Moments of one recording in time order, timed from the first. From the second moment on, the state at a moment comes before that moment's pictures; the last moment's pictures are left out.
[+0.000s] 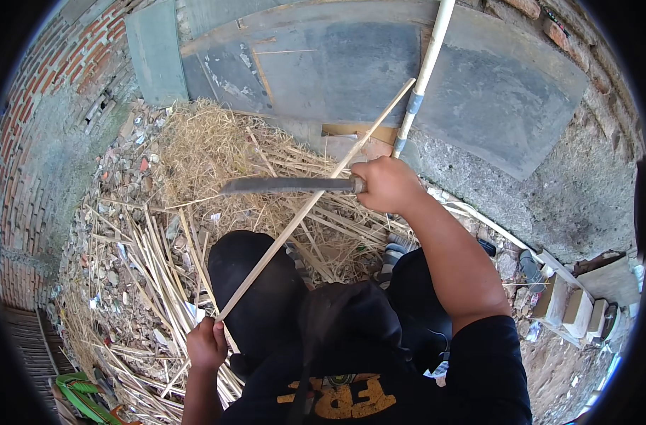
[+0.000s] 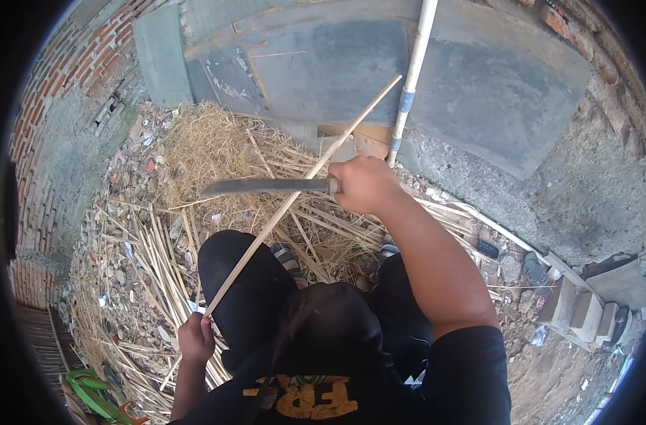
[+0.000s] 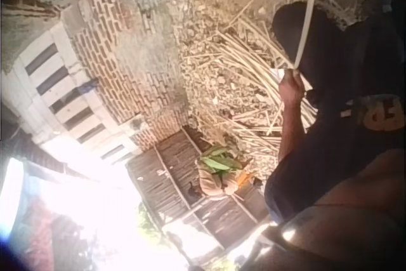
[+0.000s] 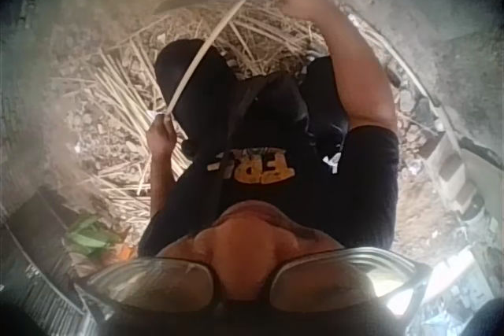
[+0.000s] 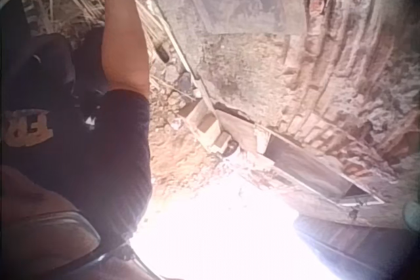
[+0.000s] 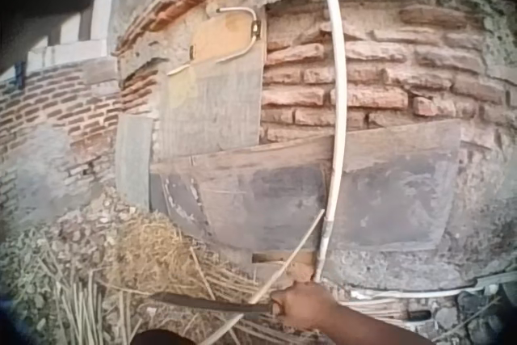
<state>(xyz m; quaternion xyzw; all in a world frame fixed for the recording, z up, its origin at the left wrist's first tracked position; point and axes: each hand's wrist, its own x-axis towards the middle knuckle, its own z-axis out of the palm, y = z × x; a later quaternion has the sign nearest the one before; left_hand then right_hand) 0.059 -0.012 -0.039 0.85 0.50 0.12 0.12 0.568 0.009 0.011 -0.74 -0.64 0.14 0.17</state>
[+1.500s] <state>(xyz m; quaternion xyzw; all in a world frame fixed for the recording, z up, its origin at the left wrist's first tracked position) 0.063 -0.004 -0.033 0.86 0.49 0.11 0.10 0.605 0.018 0.004 -0.78 -0.54 0.14 0.27</state>
